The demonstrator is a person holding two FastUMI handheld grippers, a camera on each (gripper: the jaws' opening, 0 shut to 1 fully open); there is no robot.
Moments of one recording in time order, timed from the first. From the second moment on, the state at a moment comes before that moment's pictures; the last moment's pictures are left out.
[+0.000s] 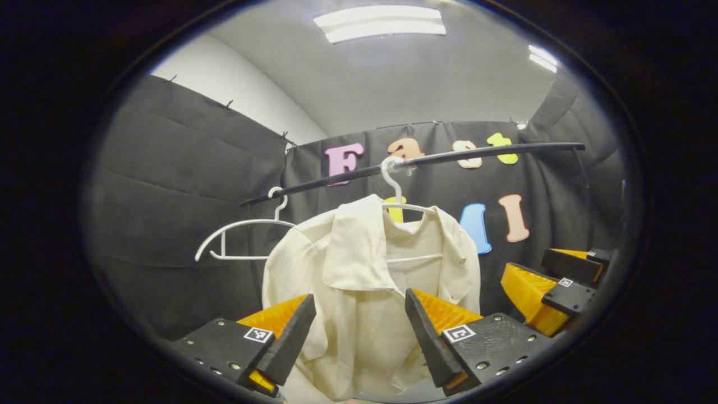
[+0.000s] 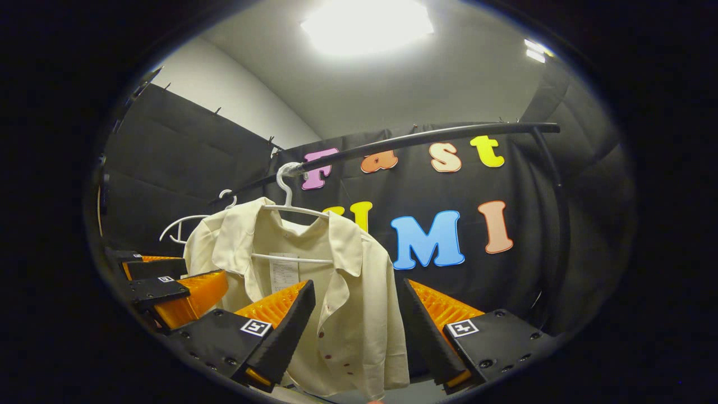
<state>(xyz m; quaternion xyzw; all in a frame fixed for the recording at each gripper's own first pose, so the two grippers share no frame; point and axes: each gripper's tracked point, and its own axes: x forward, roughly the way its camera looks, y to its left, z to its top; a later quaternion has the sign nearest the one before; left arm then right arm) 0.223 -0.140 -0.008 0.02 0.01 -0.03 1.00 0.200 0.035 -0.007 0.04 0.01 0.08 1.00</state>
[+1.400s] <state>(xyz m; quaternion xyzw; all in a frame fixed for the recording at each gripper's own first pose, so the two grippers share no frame) 0.338 -0.130 -0.060 0.07 0.05 0.08 0.99 0.357 0.066 -0.105 0.08 0.10 0.07 0.99</state>
